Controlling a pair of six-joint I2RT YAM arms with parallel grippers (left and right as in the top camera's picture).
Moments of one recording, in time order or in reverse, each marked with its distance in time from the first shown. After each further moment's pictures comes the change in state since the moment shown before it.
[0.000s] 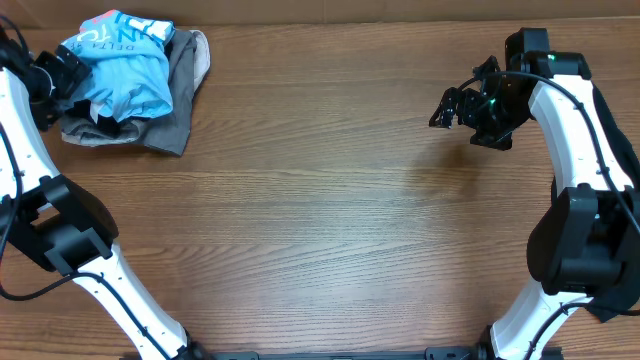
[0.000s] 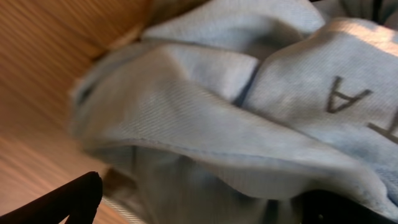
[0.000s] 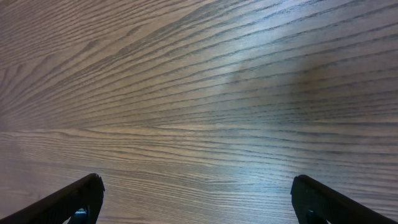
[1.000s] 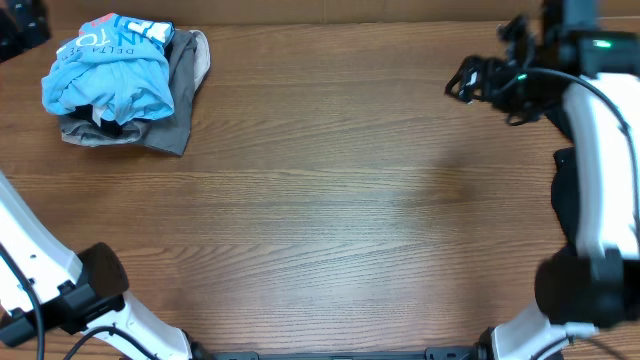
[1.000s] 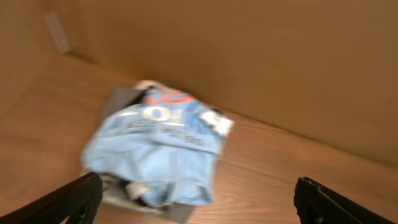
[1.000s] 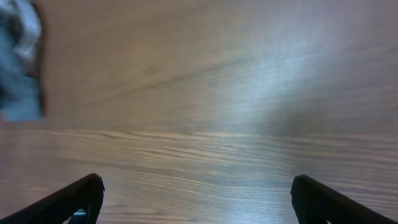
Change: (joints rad) left arm -0.027 -0.415 0.268 -0.181 0.189 0.343; right arm 0.000 -0.178 0.255 -0.163 0.000 -0.047
